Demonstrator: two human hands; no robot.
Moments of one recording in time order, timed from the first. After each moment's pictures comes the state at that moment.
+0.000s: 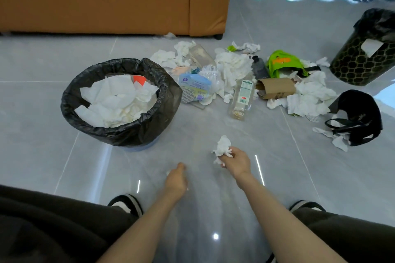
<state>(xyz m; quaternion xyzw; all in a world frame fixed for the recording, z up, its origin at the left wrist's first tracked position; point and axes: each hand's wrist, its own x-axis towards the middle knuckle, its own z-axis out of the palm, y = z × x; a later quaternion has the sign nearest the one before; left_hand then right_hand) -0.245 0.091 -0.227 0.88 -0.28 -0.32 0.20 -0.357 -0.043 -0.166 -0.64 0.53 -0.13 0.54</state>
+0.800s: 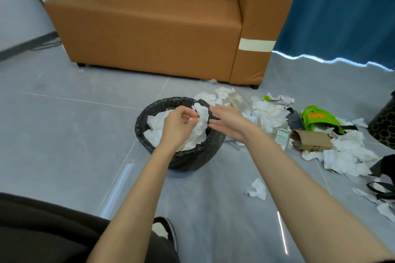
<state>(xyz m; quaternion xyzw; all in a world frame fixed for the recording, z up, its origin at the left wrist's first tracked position) -0.118 0.123 0.005 0.79 -0.26 -0.09 0.55 -0.178 -0.016 0.021 -0.61 0.30 -0.05 0.73</state>
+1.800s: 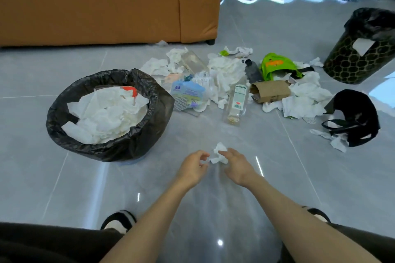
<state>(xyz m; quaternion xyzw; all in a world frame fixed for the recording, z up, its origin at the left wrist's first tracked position) -0.244 0.021 -0.187 0.82 -0.37 -0.32 0.30 -0.364 -0.091 -0.193 -0.87 0.38 0.11 0.31</state>
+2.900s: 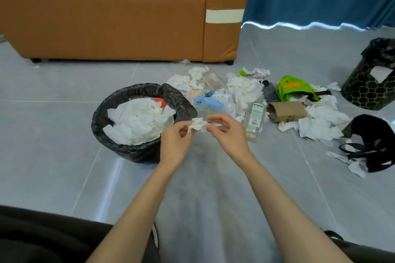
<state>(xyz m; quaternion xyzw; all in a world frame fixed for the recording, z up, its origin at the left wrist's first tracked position) -0.185 0.064 -0.063 0.80 -0.29 -0.10 0.52 -0.281 -0.045 -0.053 -0.73 0.27 -0.28 0.56</state>
